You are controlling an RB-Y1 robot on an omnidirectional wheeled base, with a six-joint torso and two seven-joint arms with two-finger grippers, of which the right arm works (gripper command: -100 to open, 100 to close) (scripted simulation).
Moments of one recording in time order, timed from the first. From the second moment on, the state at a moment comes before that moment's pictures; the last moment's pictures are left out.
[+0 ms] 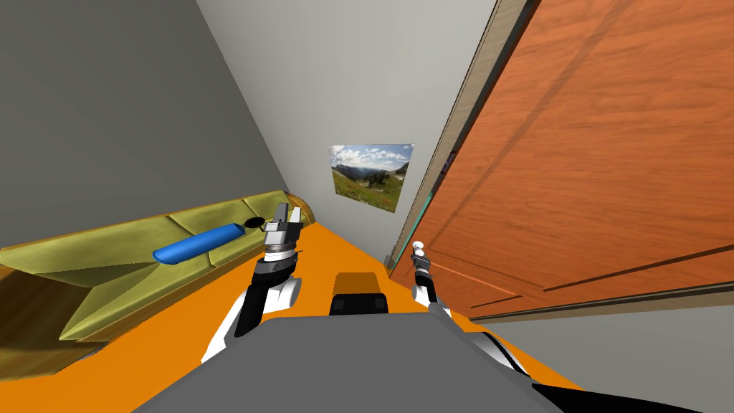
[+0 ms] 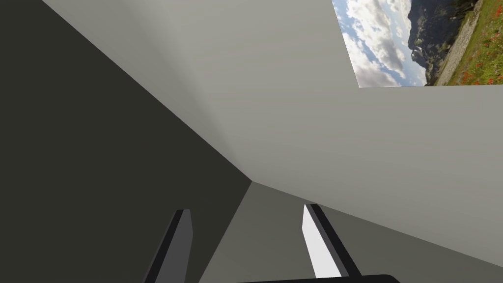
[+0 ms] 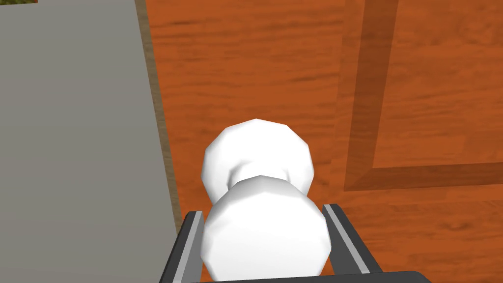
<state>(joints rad) -0.09 -0.27 -0.02 -0.58 -0.51 -0.86 -1.50</state>
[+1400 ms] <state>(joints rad) -0.07 -0.32 0.08 -0.61 -0.46 -0.86 -1.60</state>
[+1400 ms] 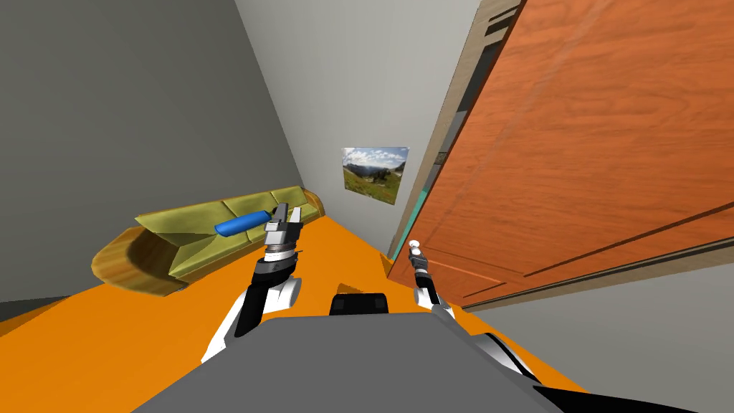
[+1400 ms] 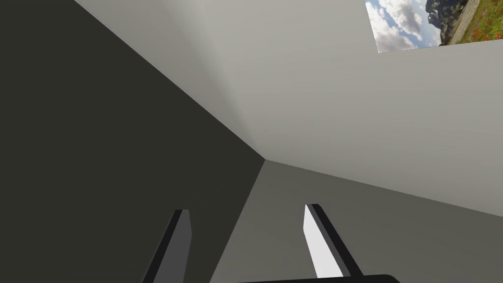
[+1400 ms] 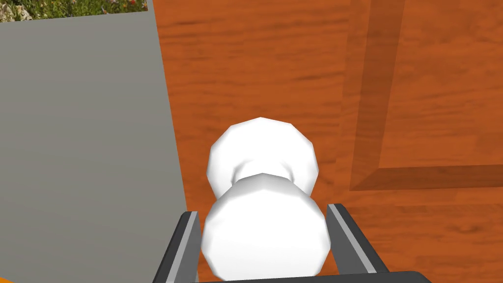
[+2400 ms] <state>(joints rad) -0.01 -0.38 0.19 -0.64 -0.40 -0.90 -1.71</state>
